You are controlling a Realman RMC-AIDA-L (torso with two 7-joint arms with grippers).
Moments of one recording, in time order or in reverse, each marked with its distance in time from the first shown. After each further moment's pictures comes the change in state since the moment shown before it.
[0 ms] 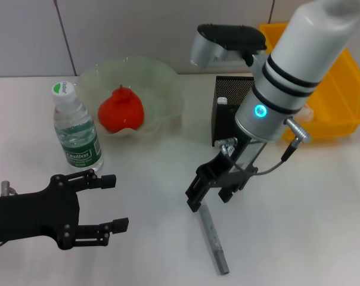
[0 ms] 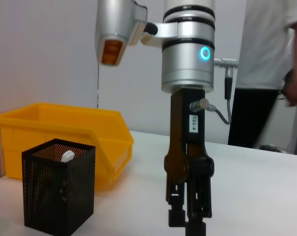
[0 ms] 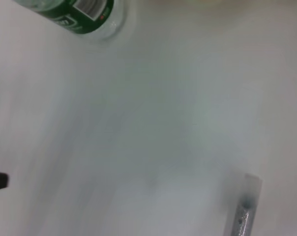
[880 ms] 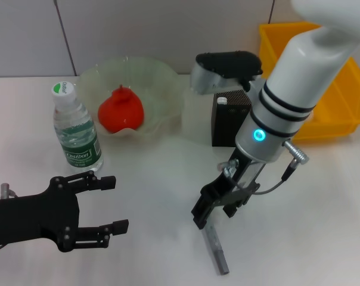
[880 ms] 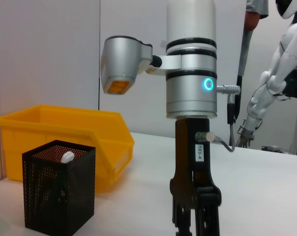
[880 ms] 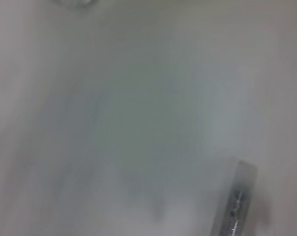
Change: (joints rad) left arm 0.006 -0.005 -0.008 -0.006 0.000 0.001 0.022; right arm -0.015 0.005 -0.124 -0.083 0.063 0.093 -0.037
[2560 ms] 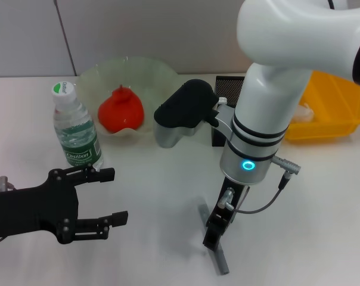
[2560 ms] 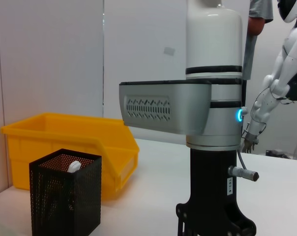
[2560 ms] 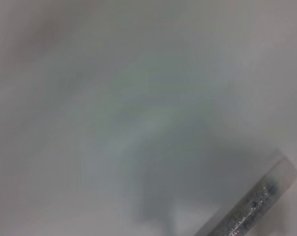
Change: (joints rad) left arm -0.010 0.001 -0.013 0.009 -0.009 0.003 -0.009; right arm 0.000 0.002 -0.529 0.117 0.227 0.059 -0.177
